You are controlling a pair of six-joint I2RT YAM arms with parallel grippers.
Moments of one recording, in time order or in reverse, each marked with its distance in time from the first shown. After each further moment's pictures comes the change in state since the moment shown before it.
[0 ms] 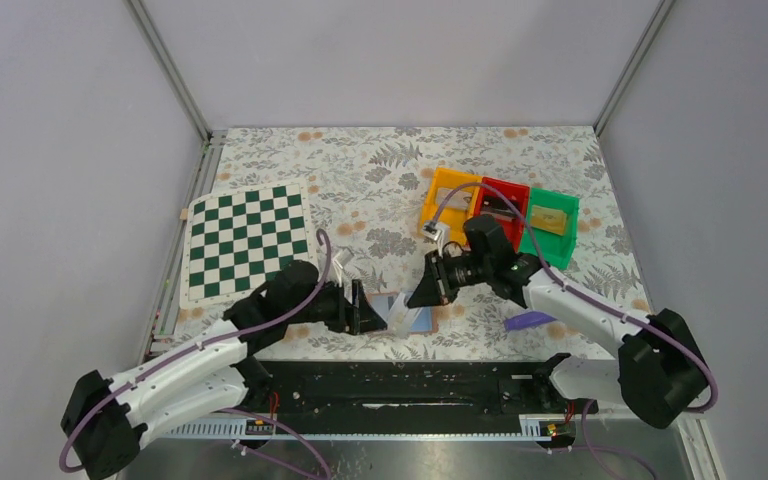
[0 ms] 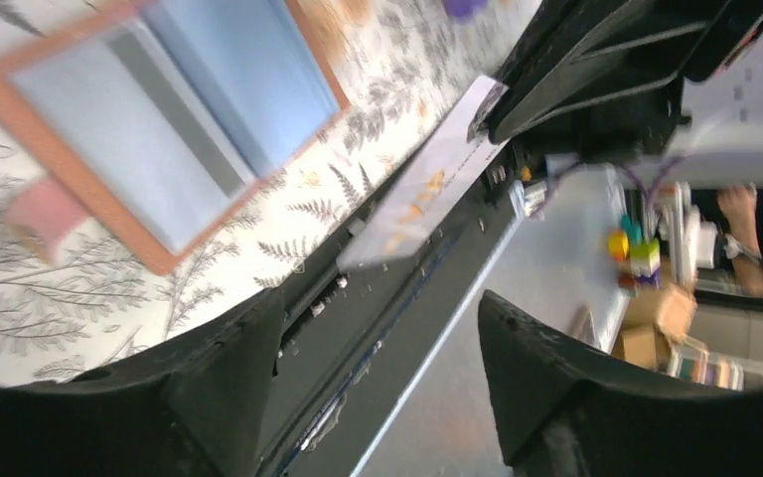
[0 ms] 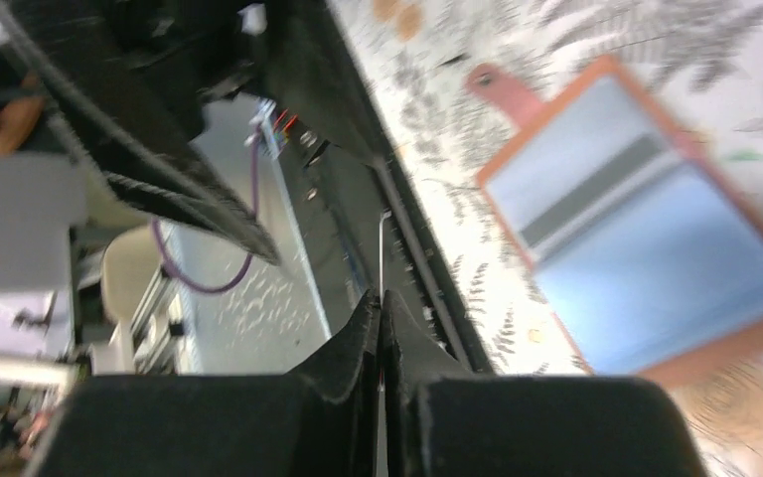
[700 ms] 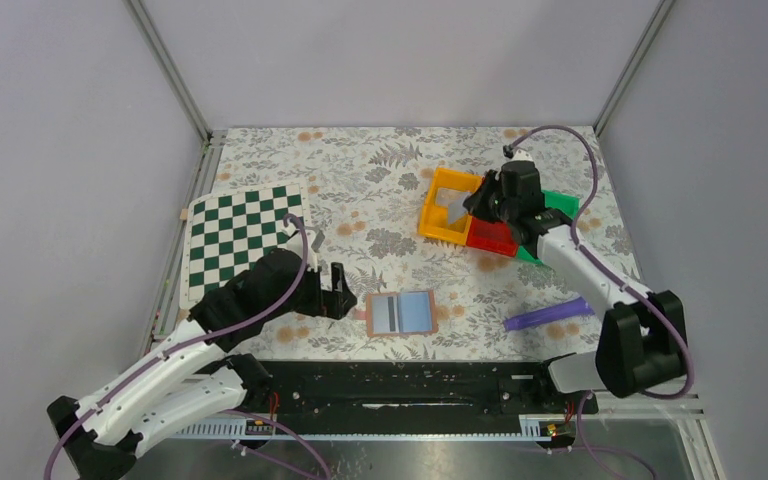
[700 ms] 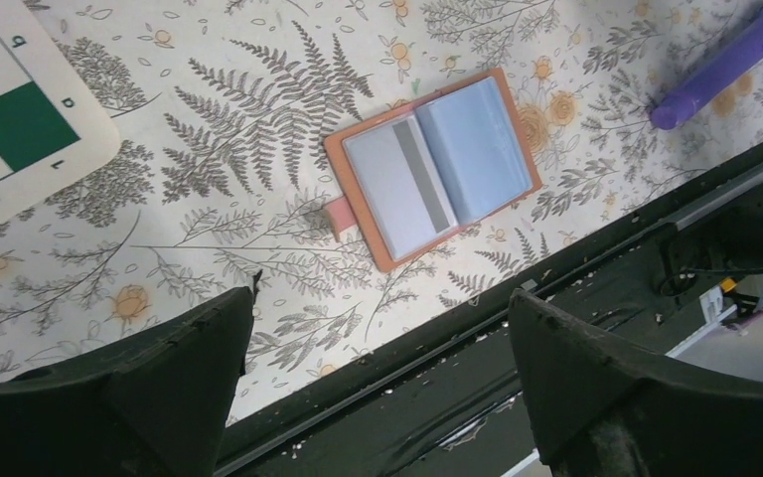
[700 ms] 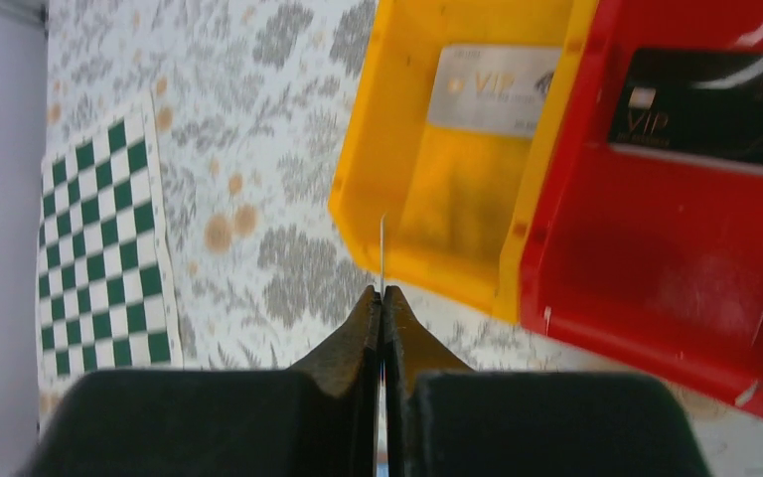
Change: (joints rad) left arm 0.007 -0.100 0.313 -0.545 -0.518 0.209; right arm -0.336 0.094 0.267 -0.085 0.792 0.171
